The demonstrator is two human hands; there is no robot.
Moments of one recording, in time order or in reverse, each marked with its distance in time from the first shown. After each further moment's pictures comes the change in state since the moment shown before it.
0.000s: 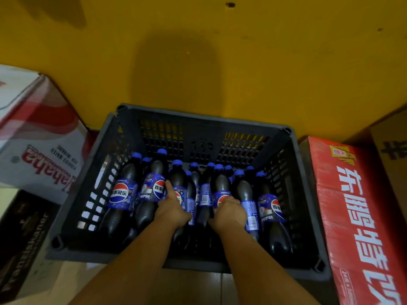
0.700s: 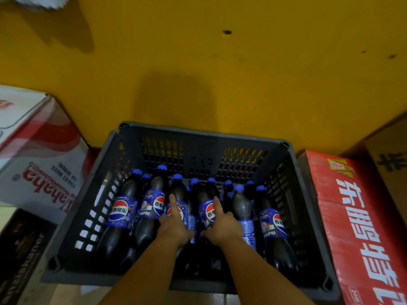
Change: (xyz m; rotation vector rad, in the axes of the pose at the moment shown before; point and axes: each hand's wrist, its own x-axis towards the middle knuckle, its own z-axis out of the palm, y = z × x) left_hand -0.007 0.006 -0.001 -0.043 -0.031 0.036; right_hand 0.006 -0.002 -0.001 0.273 -0.136 -0.142
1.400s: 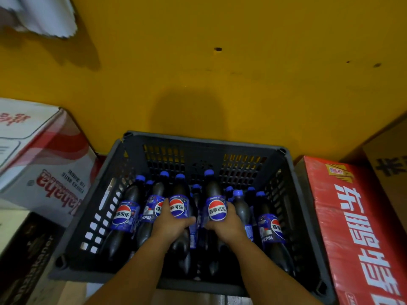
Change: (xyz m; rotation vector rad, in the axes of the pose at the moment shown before) left_hand -0.006 0.005 -0.015 -0.534 0.172 -0.050; right_hand -0.002 0.010 -0.016 0.663 0.034 0.032
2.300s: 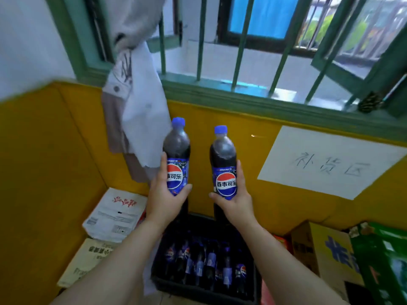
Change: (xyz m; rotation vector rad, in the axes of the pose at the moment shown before) left_hand -0.410 0.389 -0.307 -0.047 0.423 0.733; right_hand -0.414 -0.421 -0.264 0.225 0.131 -0.705
